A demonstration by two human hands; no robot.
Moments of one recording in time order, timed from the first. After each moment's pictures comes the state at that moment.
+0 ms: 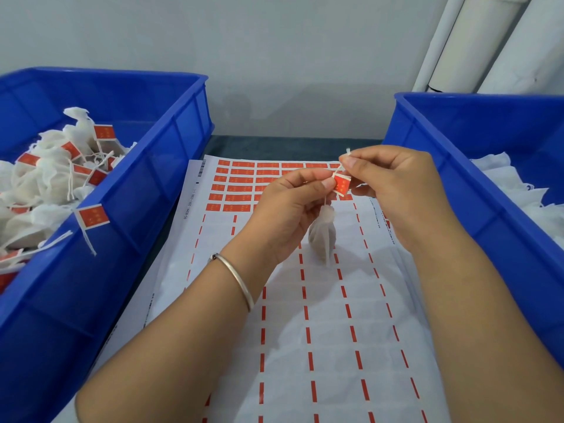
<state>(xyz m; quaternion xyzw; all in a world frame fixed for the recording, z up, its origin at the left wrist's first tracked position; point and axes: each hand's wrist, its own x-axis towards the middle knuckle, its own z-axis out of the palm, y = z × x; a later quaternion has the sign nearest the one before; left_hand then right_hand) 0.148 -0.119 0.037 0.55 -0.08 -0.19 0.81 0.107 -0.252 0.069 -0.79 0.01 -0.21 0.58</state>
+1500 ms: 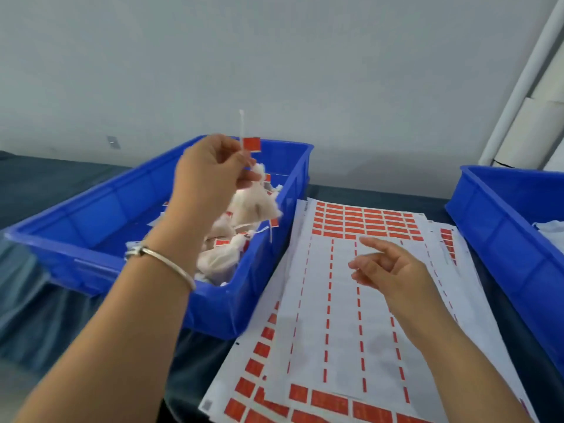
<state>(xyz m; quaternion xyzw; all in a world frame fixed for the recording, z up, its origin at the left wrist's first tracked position) 0.054 0.110 0.172 0.75 -0.05 0.25 0.62 0.009 -0.129 0.061 -0.78 -0.01 -0.10 0.62</state>
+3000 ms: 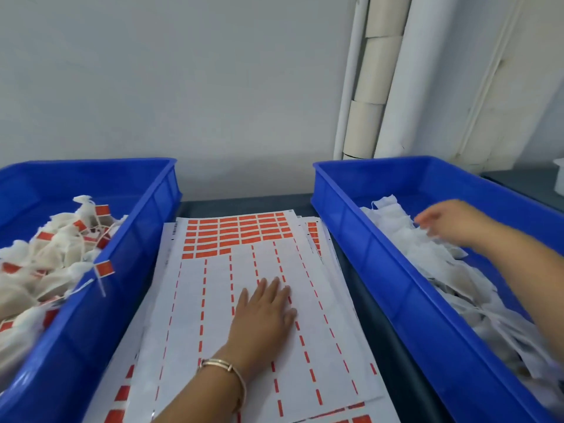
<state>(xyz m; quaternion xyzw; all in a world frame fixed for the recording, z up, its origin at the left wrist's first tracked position) 0.061 -0.111 -0.025 0.95 -0.30 -0.05 0.12 0.003 -0.421 0.128 -0.92 0.30 -0.06 0.24</state>
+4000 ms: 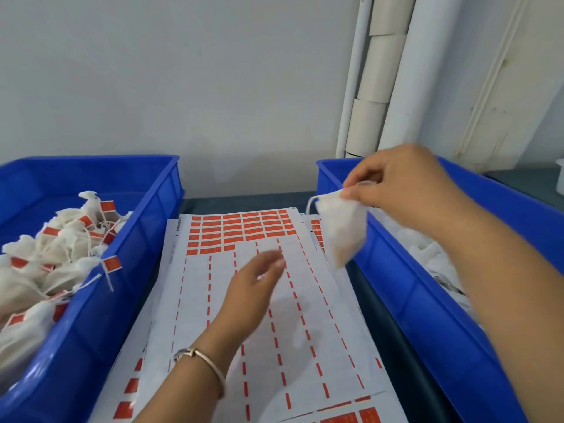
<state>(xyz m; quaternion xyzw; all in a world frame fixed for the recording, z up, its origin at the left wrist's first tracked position) 0.060 -0.092 0.033 0.81 -0.20 -0.07 0.54 -0.009 -0.278 0.197 -0.93 0.02 -0.23 0.29</state>
